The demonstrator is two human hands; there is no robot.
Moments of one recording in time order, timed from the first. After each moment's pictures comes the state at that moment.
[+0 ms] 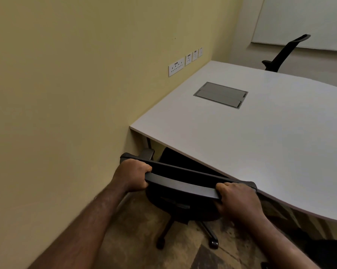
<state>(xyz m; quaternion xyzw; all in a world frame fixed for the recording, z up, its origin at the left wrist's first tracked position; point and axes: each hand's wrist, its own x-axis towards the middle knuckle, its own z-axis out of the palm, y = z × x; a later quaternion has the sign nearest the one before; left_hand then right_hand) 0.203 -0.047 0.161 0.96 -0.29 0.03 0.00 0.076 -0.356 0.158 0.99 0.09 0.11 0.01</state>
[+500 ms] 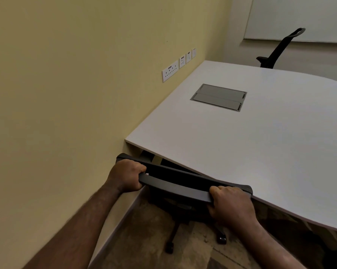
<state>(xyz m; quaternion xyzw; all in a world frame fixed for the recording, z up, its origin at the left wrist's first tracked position) 0.313 -0.034 0.161 0.94 -0.33 0.09 0.04 0.159 -0.328 0.150 0.99 0.06 0.10 0.02</state>
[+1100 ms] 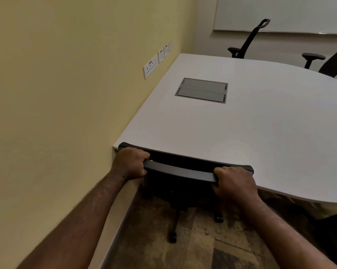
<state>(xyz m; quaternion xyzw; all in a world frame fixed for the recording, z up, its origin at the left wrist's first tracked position) 0.417 -0.027 0.160 0.91 -0.40 0.09 0.04 0.229 -0.295 0.156 1.00 -0.07 0.05 0.03</state>
